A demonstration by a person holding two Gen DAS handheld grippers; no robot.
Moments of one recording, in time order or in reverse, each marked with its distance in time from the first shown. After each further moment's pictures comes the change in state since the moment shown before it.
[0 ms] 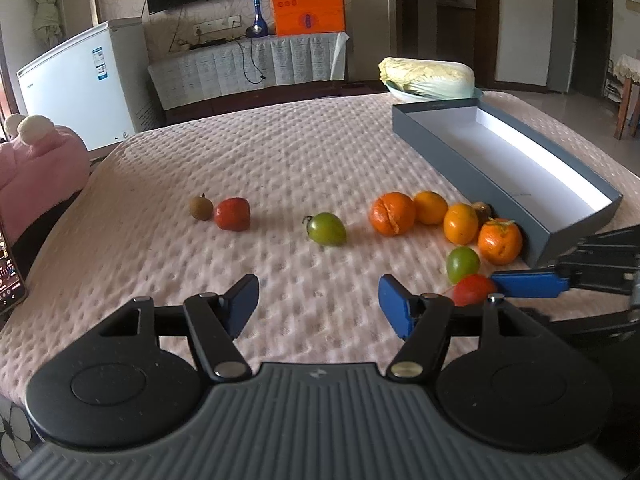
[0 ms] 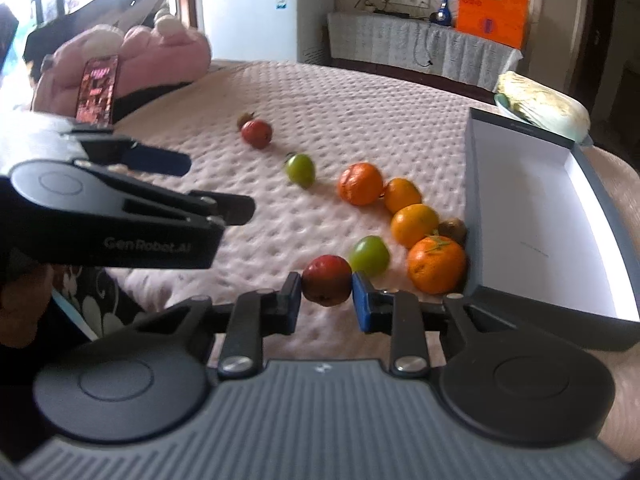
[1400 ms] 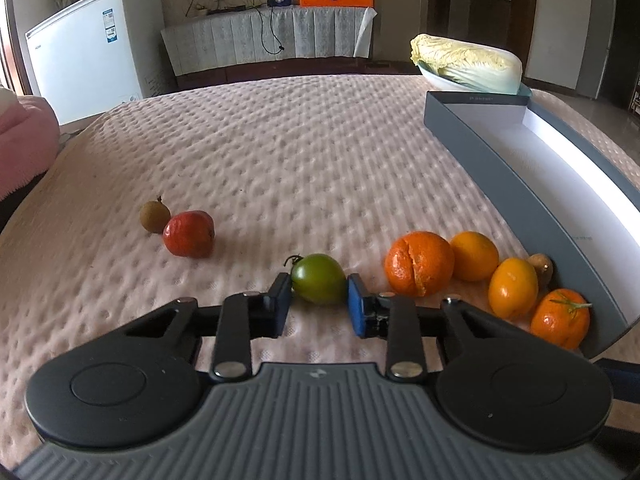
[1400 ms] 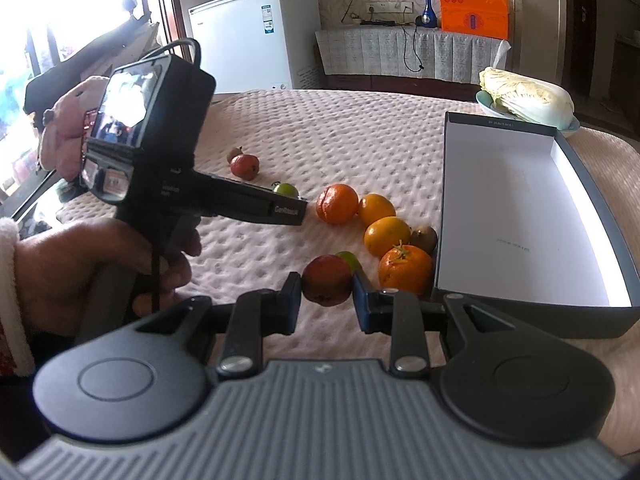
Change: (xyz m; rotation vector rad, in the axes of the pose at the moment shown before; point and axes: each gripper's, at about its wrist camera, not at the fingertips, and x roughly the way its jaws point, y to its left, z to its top) left arm 0.100 -0.009 0.037 -0.092 0.079 0.032; right arm -0.019 -0.026 0.006 0.089 -0.017 0.050
